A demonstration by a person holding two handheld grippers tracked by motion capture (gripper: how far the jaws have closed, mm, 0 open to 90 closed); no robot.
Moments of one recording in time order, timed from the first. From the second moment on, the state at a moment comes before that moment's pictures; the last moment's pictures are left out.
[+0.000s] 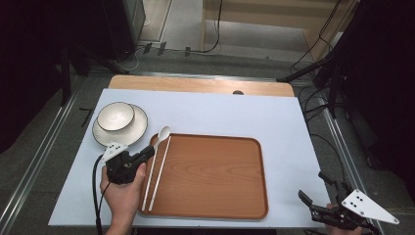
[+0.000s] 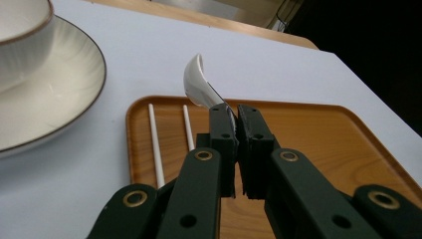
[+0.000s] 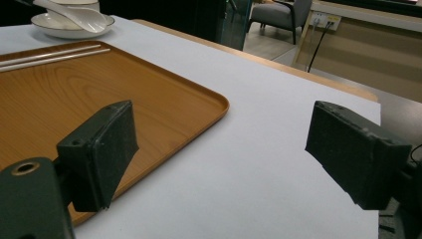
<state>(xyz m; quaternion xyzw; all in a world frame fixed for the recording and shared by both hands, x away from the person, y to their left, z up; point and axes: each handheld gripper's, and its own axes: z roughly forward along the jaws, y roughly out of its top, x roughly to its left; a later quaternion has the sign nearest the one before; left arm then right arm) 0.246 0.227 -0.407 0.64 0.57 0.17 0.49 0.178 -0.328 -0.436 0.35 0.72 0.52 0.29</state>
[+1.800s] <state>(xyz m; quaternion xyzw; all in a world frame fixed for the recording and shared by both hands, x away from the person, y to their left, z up) 0.266 0.147 -0.454 0.74 0.57 0.16 0.33 0.178 -0.330 -0.437 0.35 0.72 0.52 0.29</state>
